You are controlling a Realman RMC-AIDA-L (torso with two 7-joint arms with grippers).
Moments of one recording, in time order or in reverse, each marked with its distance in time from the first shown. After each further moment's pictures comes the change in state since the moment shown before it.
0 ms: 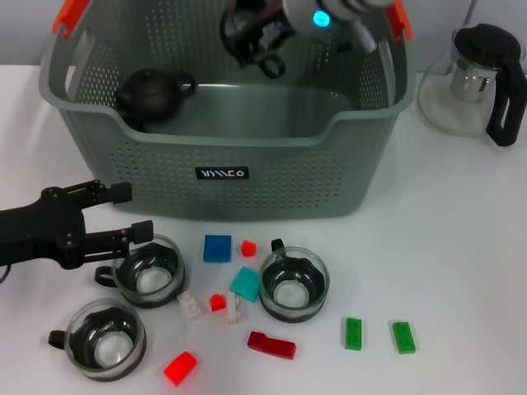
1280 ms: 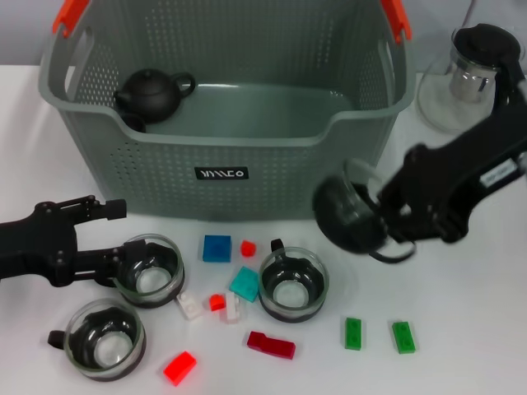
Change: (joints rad) left arm 0.023 0.017 0.041 0.009 0.003 0.020 0.000; right arm -0.502 -0.104 0.229 -0.722 0.321 -1.240 -0.307
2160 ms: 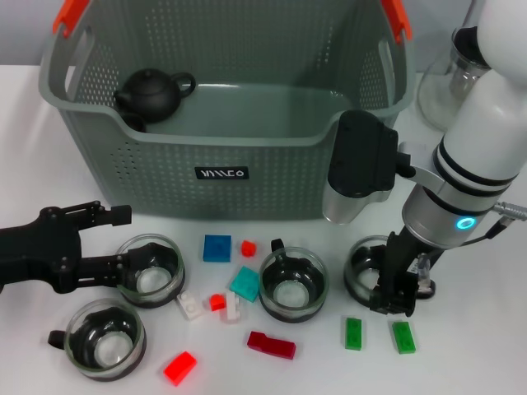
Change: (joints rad) left arm 0.002 -0.004 0.015 0.000 0.003 0.008 0.004; right arm 0.099 0.096 -0.573 0.288 -0.407 0.434 0.201
